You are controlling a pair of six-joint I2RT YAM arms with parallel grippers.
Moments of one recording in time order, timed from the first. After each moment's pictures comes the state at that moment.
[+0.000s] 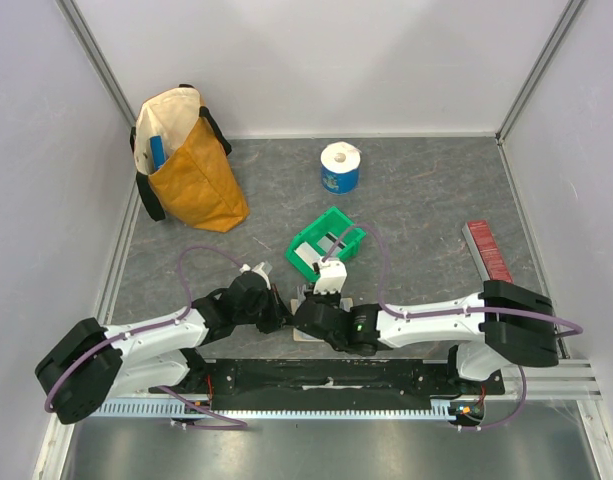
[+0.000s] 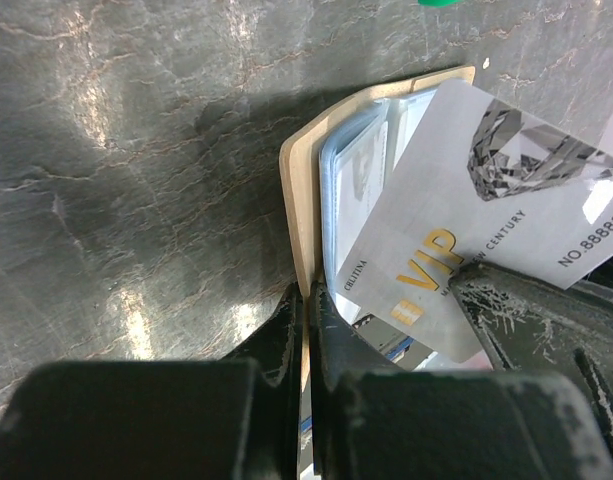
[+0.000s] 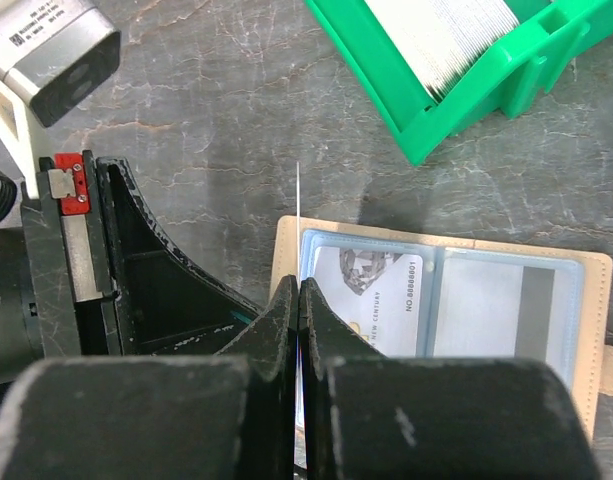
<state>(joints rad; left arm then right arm) -0.83 1.06 0.29 0.01 0.19 -1.12 1.37 1.51 0.80 -0.07 0.73 1.01</state>
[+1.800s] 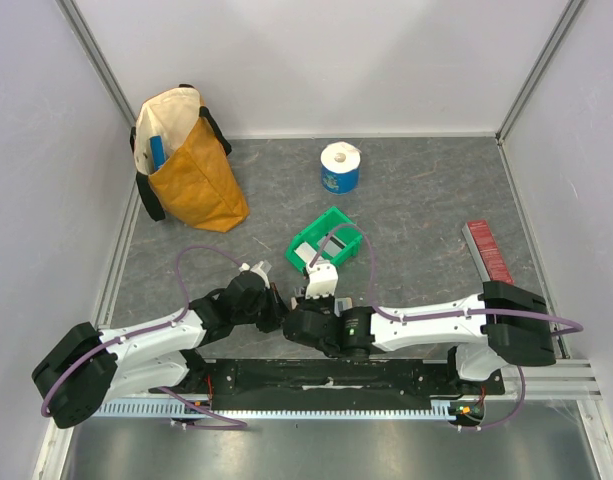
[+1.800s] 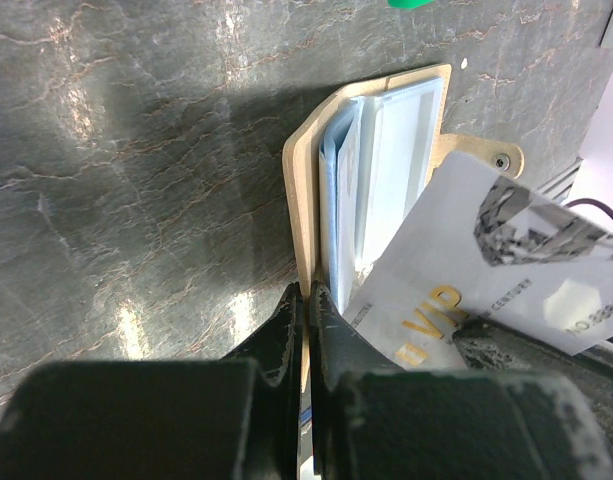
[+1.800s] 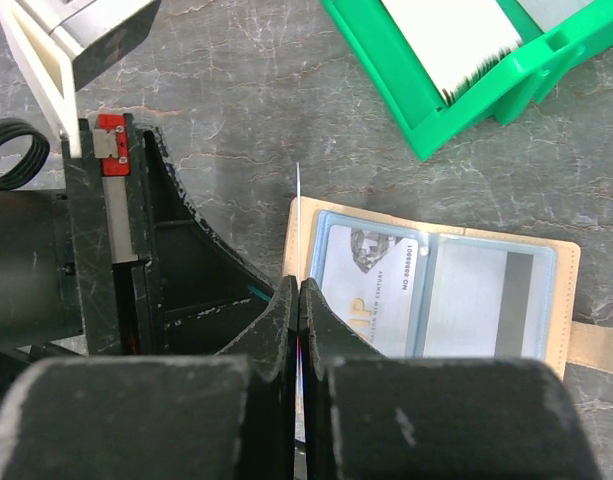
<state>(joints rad) -0.83 1.03 0.29 0.00 0.19 -1.12 1.44 1.54 0.94 -0.26 0.81 1.00</state>
